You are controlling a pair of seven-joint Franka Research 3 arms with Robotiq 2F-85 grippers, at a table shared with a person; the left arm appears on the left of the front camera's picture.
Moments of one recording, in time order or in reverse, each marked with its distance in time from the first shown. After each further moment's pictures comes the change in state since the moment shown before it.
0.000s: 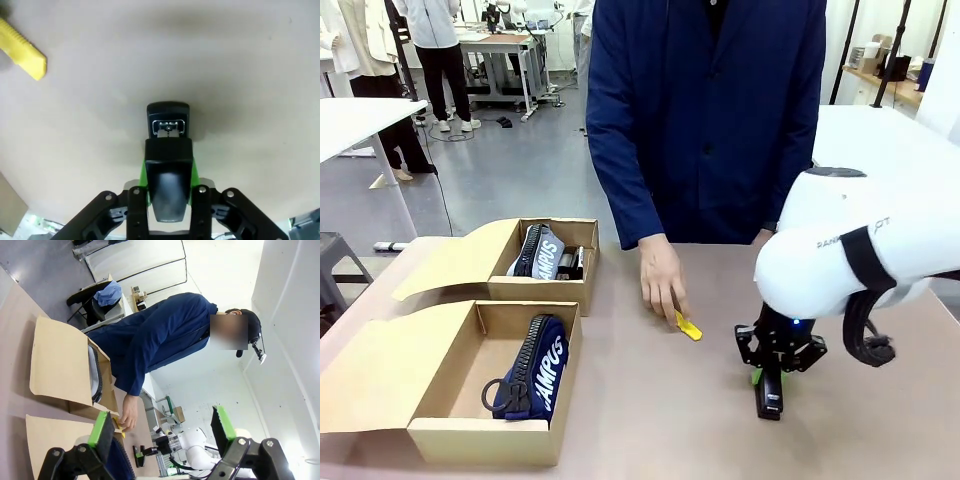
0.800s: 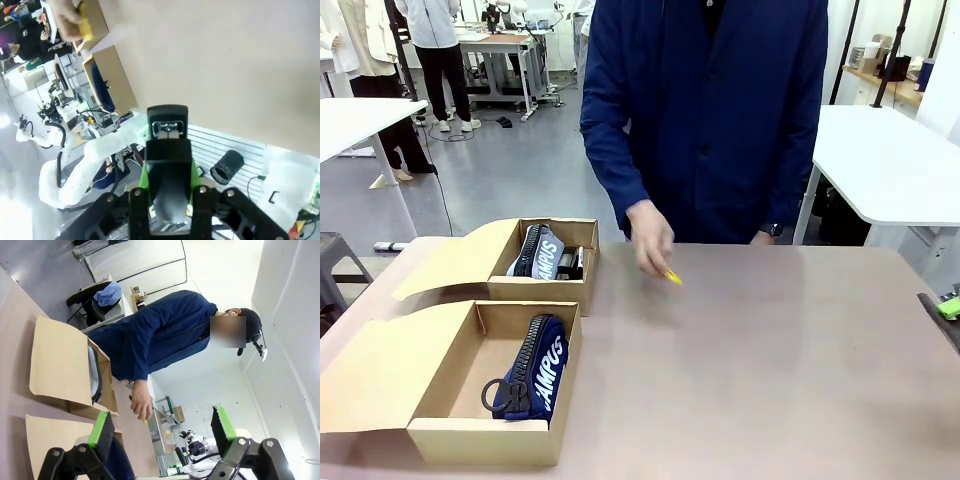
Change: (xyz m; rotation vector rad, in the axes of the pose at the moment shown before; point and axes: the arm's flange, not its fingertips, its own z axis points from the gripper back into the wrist) left arm 0.000 0.000 0.000 0.000 -0.001 0.000; right arm -0.035 -0.283 0.147 0.802 0.143 -0.084
